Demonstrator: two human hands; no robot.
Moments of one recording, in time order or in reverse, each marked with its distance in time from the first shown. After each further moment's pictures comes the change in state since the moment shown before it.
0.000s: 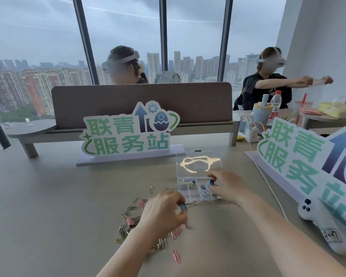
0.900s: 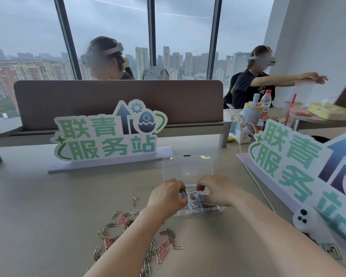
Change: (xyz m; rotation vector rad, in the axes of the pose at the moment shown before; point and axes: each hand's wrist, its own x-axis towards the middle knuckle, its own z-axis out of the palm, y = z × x) left_hand 0.101 0.003 0.039 -0.023 -0.101 0.021; right_hand 0.040 0.032 0.002 -0.182 -0.229 -0.103
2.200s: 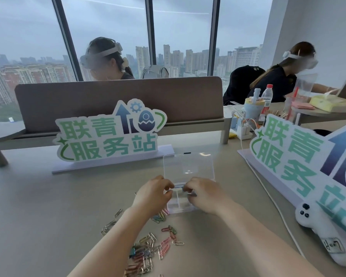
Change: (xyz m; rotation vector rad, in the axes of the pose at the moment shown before) left_hand -0.011 -0.034 -0.013 -0.058 0.029 -0.077; right_hand -0.008 -0.048 0.021 0.121 0.180 -0.031
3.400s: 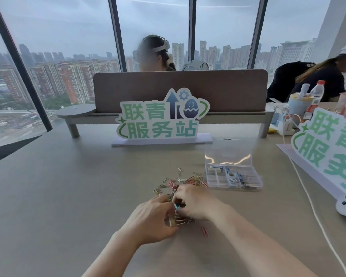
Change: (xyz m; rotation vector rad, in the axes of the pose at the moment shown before) left_hand -0.189 -0.039 -0.050 0.201 -0.085 0.000; right_hand -0.035 -0.149 0.047 -0.054 -0.276 -0.296
